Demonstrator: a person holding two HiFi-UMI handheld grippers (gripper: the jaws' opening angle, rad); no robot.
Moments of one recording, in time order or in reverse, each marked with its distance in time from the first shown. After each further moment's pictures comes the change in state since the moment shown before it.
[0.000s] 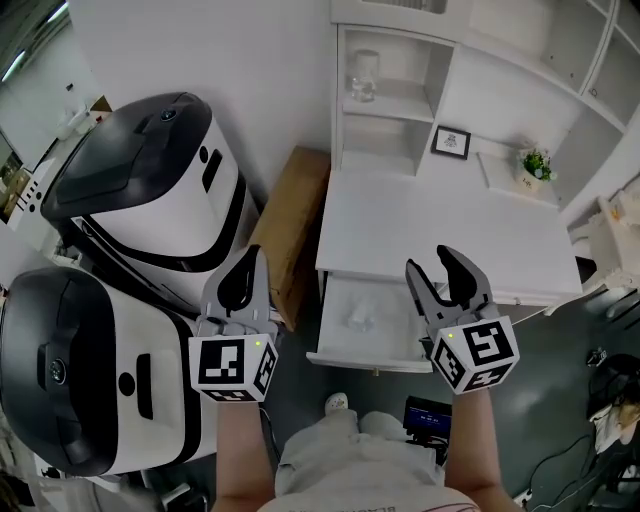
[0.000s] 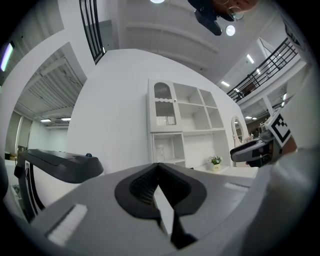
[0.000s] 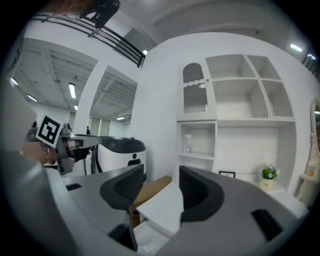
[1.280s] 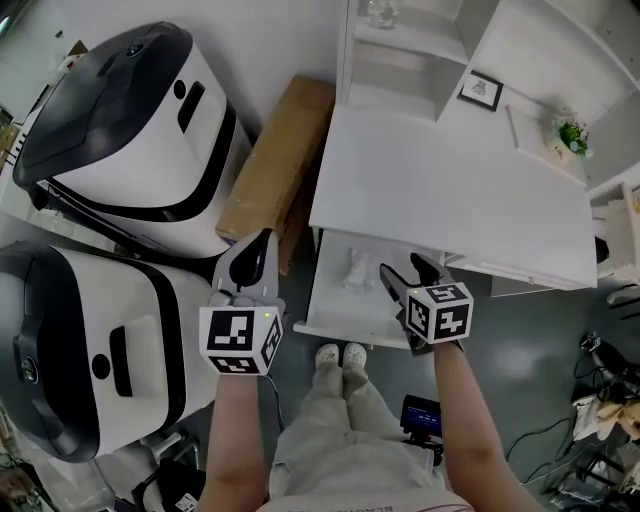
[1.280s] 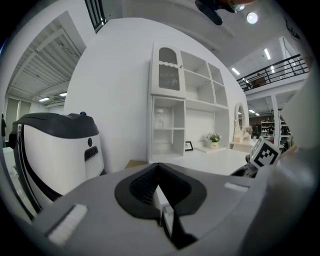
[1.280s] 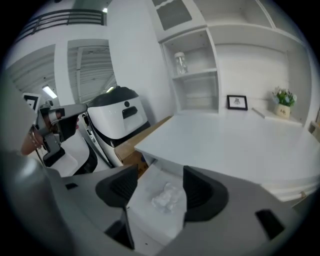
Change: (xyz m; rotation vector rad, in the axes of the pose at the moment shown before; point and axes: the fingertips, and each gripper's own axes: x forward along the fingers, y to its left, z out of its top) left arm 0.047 -0.017 -0.143 -0.086 0.277 -0.031; right arm 0.074 -0.001 -0.247 0.270 0.554 0.117
